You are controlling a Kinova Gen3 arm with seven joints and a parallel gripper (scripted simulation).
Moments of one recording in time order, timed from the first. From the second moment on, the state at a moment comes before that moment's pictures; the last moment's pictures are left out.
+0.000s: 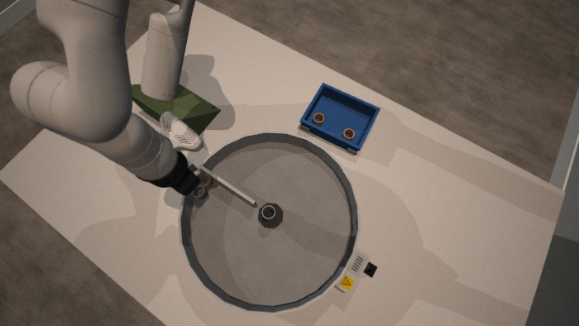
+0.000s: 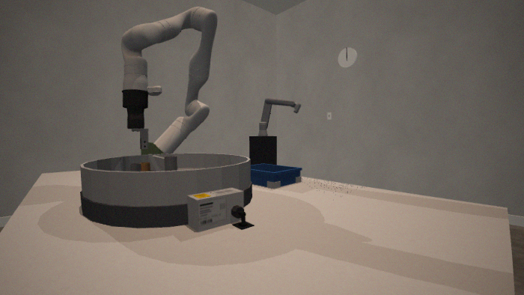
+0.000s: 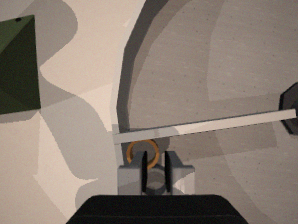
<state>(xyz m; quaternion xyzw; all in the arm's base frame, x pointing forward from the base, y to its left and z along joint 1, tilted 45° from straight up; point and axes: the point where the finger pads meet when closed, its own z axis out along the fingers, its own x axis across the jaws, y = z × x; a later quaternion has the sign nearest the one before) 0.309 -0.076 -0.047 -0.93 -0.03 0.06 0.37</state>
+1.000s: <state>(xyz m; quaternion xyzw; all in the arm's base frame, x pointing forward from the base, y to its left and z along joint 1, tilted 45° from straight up) 0.305 -0.062 -0.059 -0.92 -0.03 0.06 0.37</state>
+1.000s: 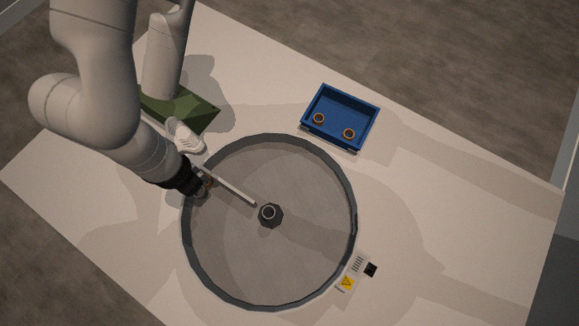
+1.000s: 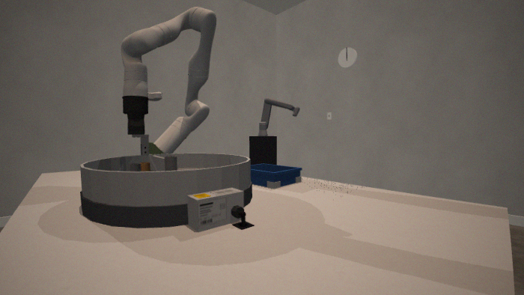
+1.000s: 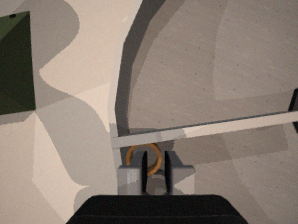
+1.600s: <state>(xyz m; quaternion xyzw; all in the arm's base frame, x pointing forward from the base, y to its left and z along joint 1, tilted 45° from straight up) 0.304 -0.059 -0.063 -0.92 -0.03 0.06 0.37</state>
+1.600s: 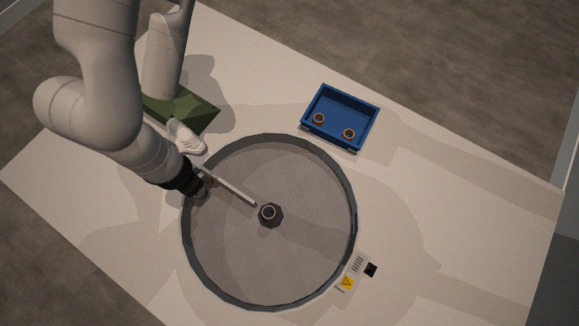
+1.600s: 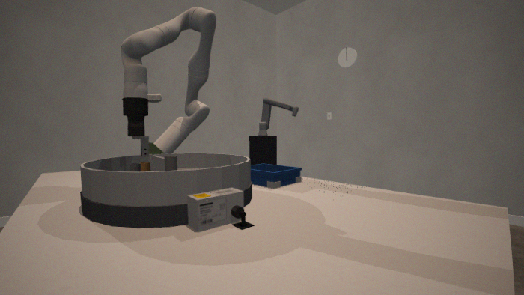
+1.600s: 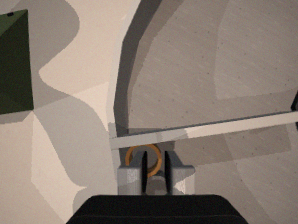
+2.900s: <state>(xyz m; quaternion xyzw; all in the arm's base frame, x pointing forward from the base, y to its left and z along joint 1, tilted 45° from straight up) 0.303 -0.050 -0.073 -0.93 -0.03 0.06 0.37</state>
